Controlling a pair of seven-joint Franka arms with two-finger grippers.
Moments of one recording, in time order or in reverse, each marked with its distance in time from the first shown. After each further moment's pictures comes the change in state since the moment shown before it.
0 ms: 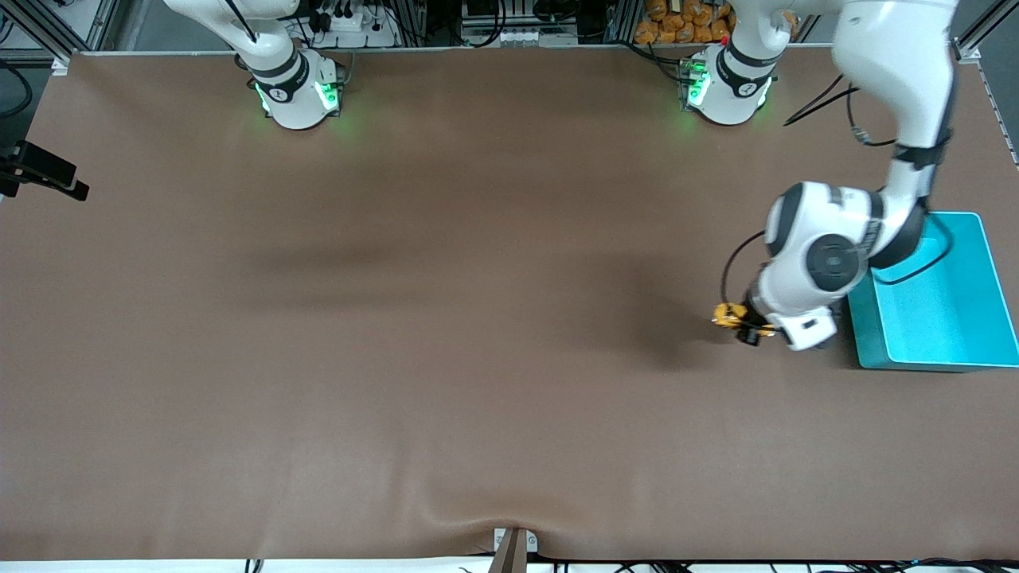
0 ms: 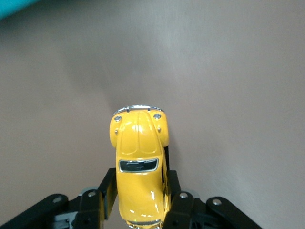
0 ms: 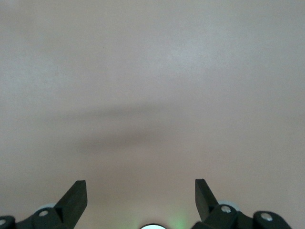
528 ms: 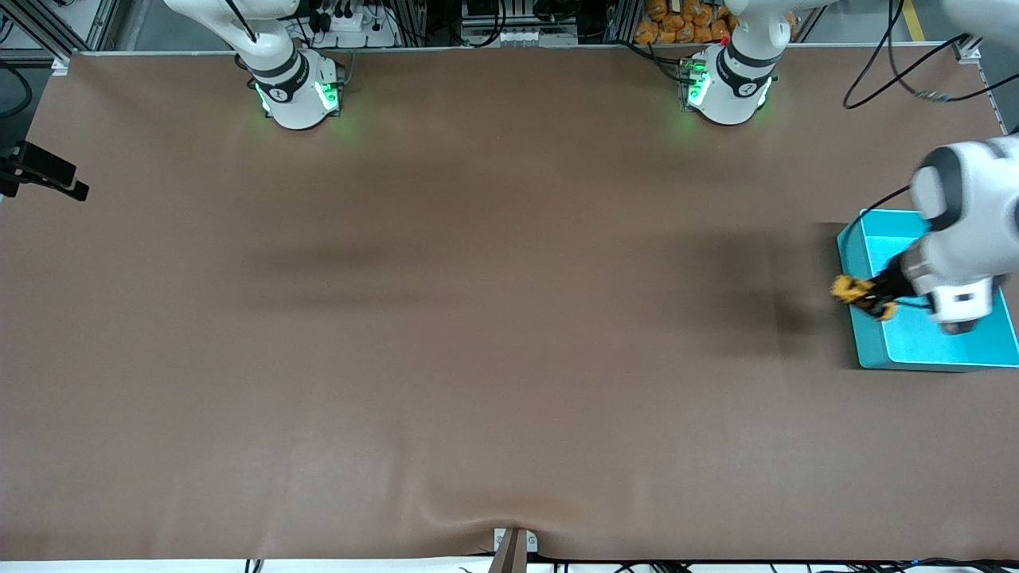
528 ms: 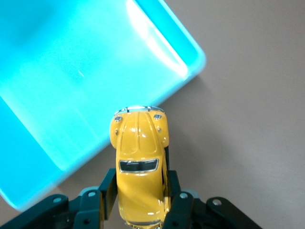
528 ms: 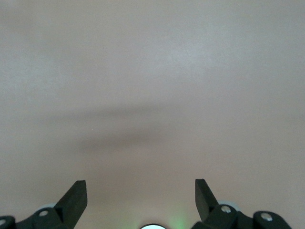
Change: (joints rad) left arm 0.361 -0.145 0.006 -0.086 0.002 -0.005 0.708; right arm 0.000 0.001 0.000 0.001 0.000 0.000 0.000
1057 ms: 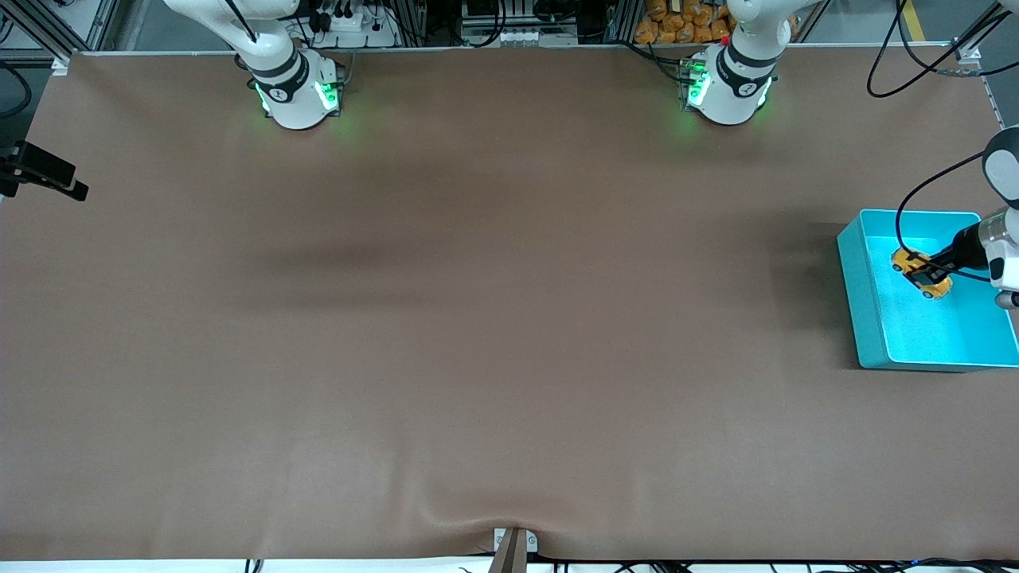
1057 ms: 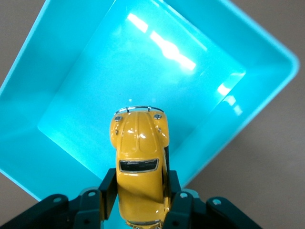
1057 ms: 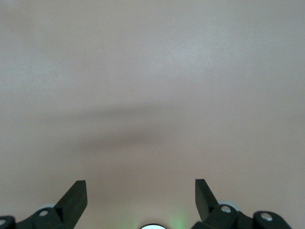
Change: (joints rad) left arm 0.172 0.011 -0.002 -0.024 0.000 0.001 0.376; right arm 0.000 0.000 -0.001 0.000 0.000 0.000 0.000
